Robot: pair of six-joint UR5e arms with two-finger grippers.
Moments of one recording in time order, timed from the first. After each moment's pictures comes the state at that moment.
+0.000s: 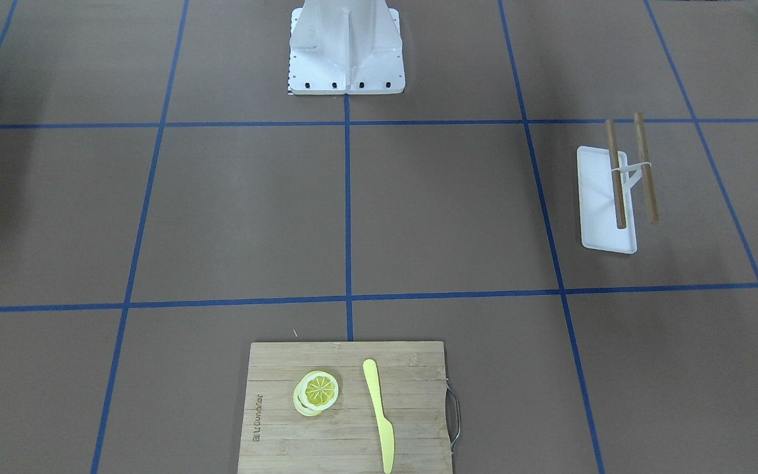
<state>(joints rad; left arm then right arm) -1.61 -1.38 -1.77 -1.62 -2.35 0.12 1.49 -1.86 1.89 -1.45 2.16 -0.02</state>
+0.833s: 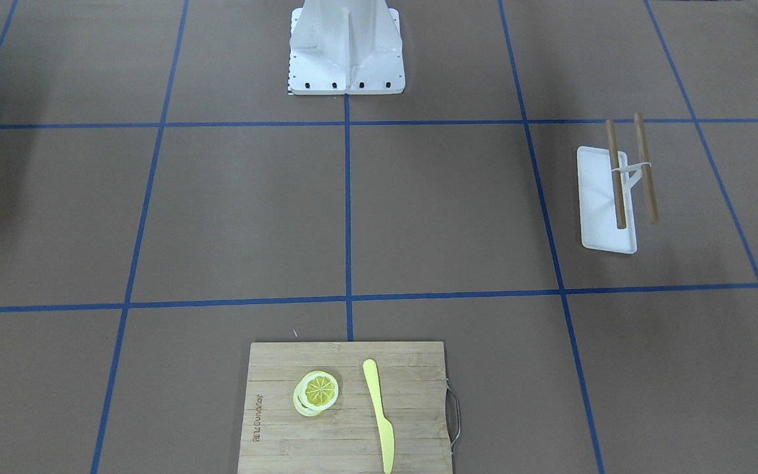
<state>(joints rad) -1.61 -1.38 -1.77 -1.62 -2.35 0.12 1.52 -1.88 1.92 -1.47 2.20 -0.03</state>
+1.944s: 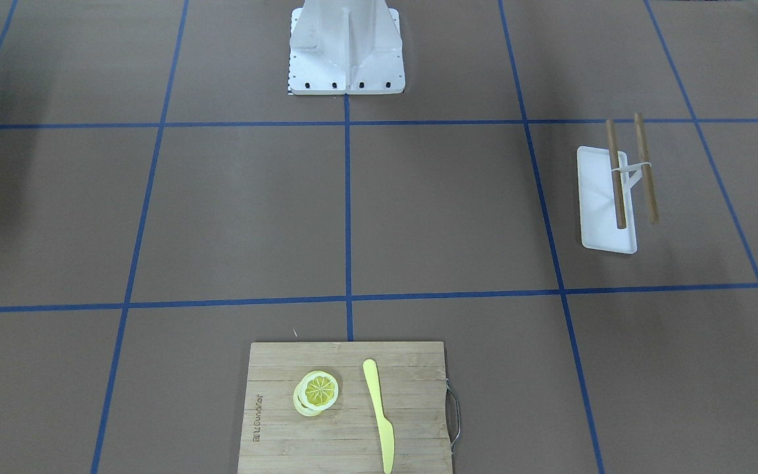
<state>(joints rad) -1.61 -1.38 -1.77 -1.62 -2.35 0.13 1.52 -1.88 1.94 -1.47 2.24 -0.03</state>
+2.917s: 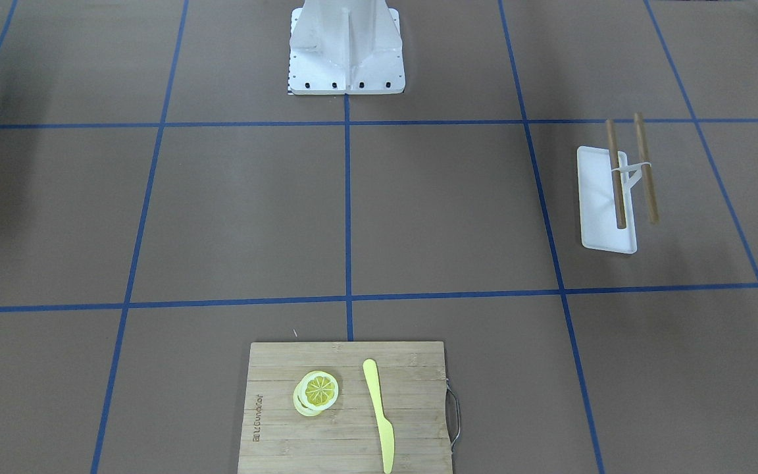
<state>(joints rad) -1.61 -1.38 -1.74 -1.61 -2.35 0.13 1.52 -1.88 1.96 -1.47 2.29 -0.03</state>
